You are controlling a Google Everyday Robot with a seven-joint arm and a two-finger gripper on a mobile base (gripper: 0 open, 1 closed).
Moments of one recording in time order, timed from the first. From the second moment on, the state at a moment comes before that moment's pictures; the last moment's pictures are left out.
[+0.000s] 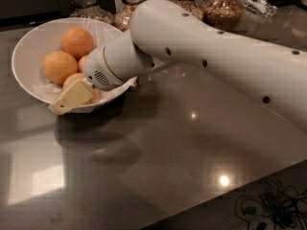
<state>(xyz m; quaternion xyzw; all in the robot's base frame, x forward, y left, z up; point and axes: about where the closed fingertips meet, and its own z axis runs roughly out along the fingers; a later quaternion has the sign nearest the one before) 0.510 0.175 0.913 -0.54 0.69 0.30 0.37</state>
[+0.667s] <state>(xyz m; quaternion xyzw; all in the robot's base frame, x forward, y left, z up) 0.515 0.165 0.931 -0.53 0.70 0.27 0.39</state>
